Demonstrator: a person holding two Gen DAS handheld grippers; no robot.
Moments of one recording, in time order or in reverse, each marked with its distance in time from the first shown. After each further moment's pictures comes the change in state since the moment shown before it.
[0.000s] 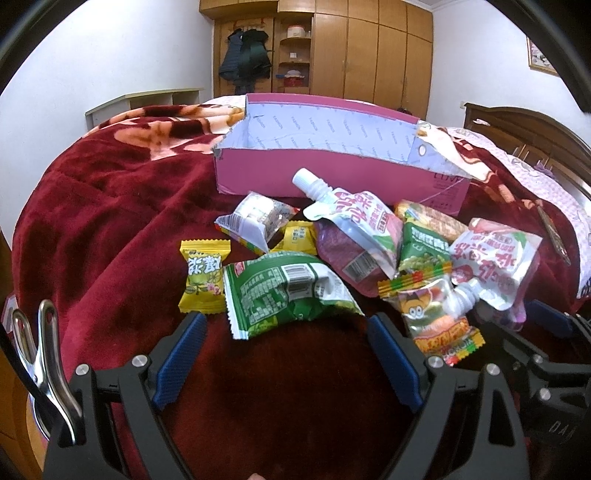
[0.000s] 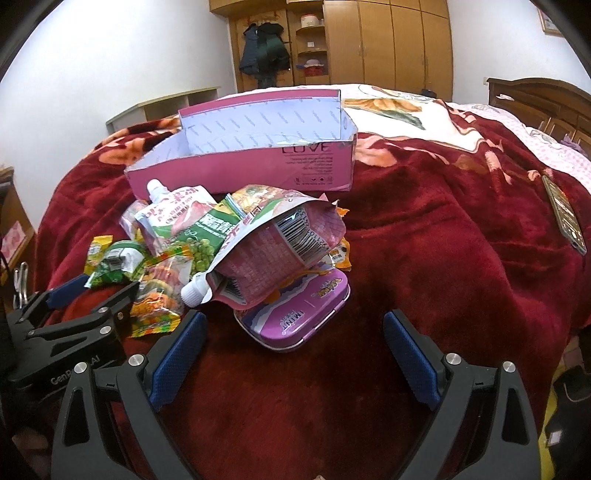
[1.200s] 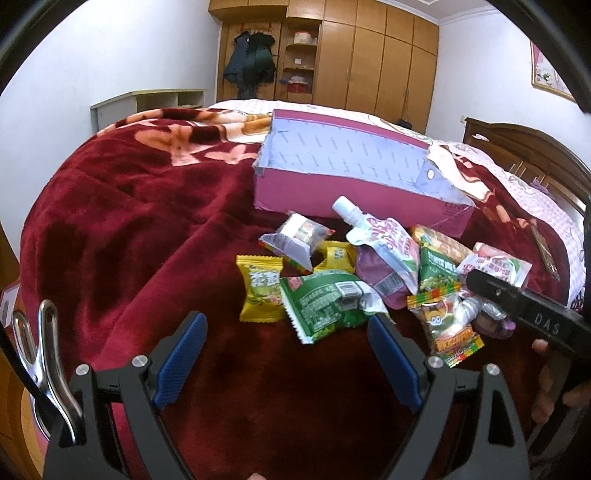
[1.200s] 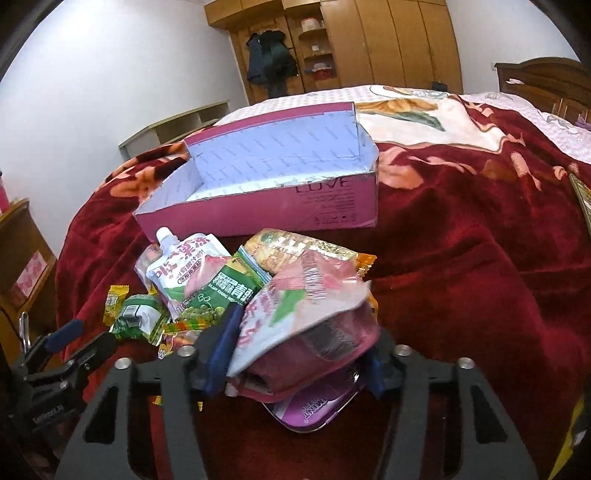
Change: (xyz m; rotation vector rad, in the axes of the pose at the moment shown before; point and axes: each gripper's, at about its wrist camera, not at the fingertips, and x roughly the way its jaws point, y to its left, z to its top) left arm -0.018 0.039 0.011 -0.046 -0.010 -0.038; right arm 0.020 -0.006 0.036 0.063 -0.024 0.117
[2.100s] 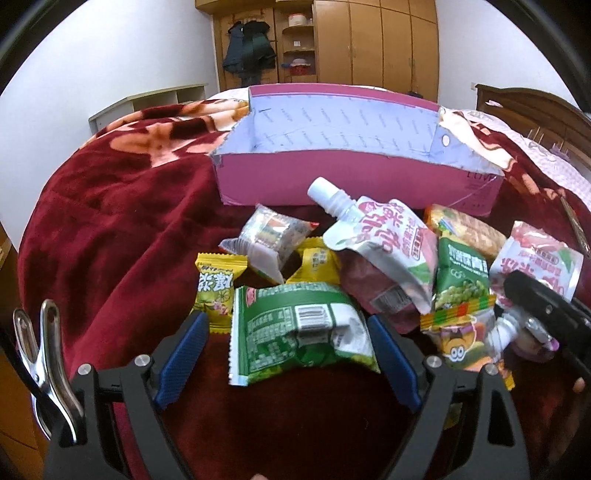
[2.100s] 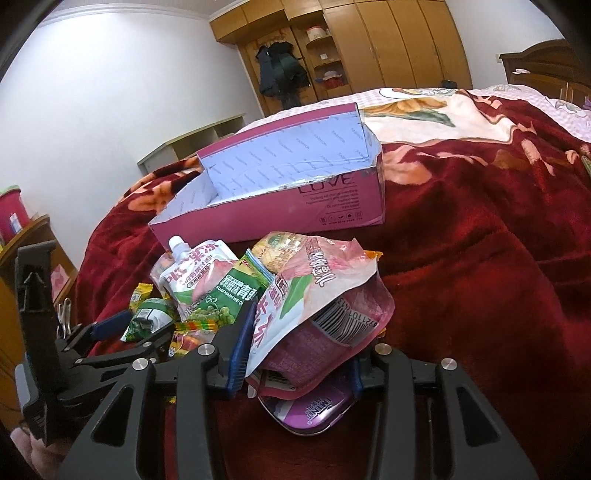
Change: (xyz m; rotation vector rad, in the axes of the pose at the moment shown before) left arm 0.051 -0.039 0.012 0.090 0.066 0.127; right arm 0.001 -0.015 -0.008 0.046 -0.045 0.106
